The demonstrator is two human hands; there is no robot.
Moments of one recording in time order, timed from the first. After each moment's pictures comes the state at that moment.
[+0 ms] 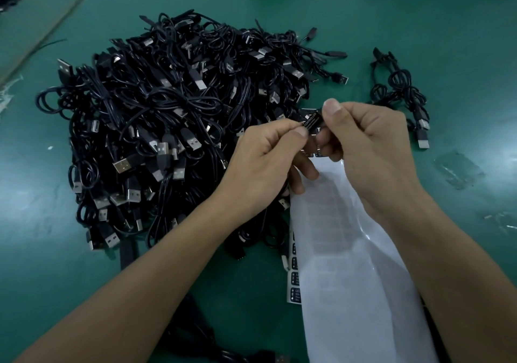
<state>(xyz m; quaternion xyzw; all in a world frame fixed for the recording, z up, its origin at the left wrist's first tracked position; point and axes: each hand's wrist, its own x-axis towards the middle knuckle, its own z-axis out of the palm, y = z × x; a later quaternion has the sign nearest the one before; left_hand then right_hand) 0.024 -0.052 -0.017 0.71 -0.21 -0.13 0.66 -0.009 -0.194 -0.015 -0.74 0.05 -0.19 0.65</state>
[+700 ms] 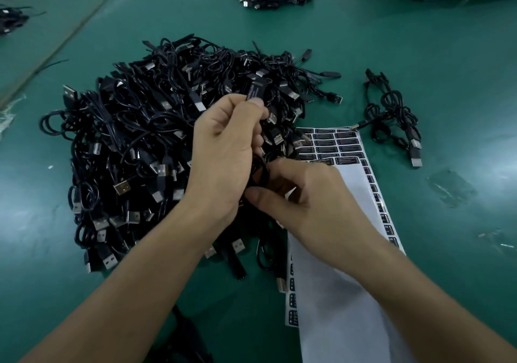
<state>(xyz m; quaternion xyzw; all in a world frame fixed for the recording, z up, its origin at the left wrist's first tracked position) 0.038 -0.042 0.014 0.68 -0.10 0.02 0.73 -0.027 -0.160 -0.015 -0.84 -0.08 -0.05 0.54</state>
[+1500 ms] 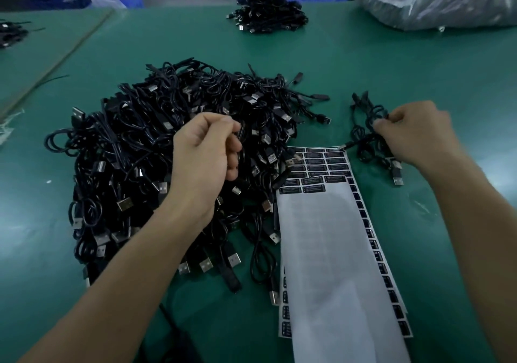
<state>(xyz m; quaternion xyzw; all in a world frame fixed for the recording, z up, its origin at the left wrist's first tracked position) 0.053 -0.023 0.023 0.68 -0.02 -0.01 0.73 0.037 -0.302 0.021 -0.92 0.27 -0.14 0.26</state>
